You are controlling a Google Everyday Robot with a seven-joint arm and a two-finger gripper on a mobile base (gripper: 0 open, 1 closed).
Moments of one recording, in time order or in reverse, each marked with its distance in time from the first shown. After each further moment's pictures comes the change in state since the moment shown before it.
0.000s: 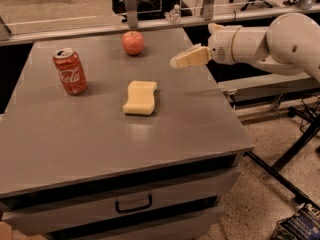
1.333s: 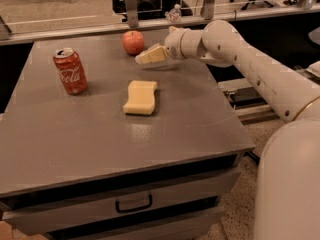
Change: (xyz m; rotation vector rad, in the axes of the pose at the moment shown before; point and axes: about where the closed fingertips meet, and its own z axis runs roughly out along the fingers) arm 0.013 -0.015 0.168 -0.026 -0.014 -0.017
